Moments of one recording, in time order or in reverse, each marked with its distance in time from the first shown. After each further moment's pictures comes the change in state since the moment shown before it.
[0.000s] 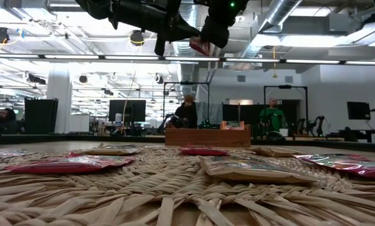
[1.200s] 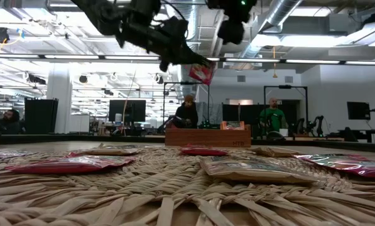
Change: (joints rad) left arm 0.051 0.150 -0.011 0.032 0.070 0.253; right arm -0.088 -0.008 0.170 -0.533 0.114 0.320
